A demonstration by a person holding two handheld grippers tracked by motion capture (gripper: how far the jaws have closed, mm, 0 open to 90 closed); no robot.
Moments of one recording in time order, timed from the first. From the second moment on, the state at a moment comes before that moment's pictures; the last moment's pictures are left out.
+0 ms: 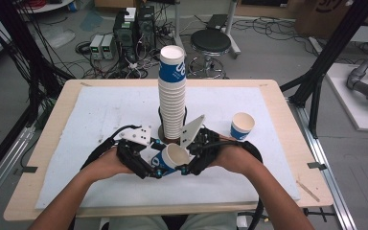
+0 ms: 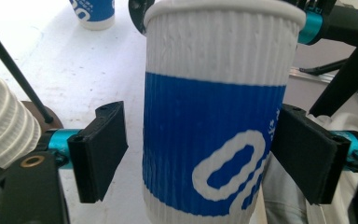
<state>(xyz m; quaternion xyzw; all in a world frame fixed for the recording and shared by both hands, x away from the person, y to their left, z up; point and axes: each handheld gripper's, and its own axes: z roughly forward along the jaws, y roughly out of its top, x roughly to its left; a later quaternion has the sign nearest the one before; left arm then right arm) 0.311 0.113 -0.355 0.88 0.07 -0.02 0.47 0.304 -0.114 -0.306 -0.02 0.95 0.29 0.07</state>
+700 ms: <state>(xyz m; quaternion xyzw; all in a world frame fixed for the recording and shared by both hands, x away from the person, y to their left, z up) 0.306 0.122 -0.360 0.86 0.05 0.00 0.51 0.307 -0.120 -0.301 0.01 0.93 0.36 0.05</state>
